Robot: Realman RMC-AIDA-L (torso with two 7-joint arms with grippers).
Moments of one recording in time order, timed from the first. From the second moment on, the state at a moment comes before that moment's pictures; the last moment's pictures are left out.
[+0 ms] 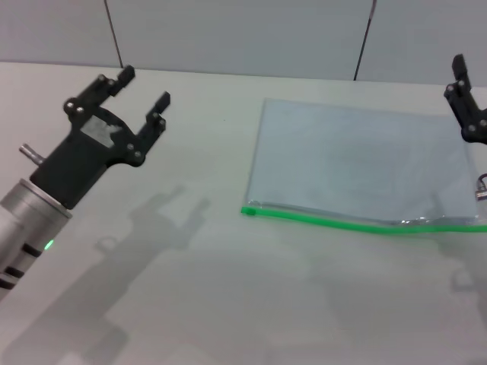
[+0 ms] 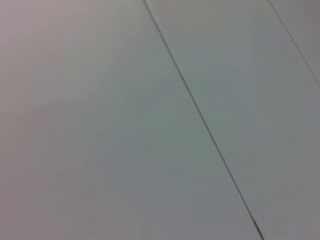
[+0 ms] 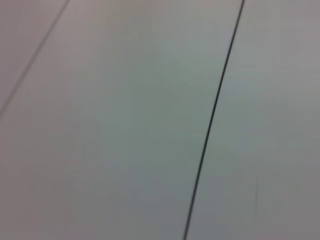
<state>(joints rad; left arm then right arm) -0.52 -2.03 0.59 -0.09 1.20 1.59 0.01 0.44 2.04 -2.88 -0.45 1.38 -1.56 -0.48</state>
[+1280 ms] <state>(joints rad) -0.46 -2.03 0.59 -0.01 1.01 1.70 -0.40 0.43 2.04 -2.87 -0.38 1.20 -1.78 -0.19</state>
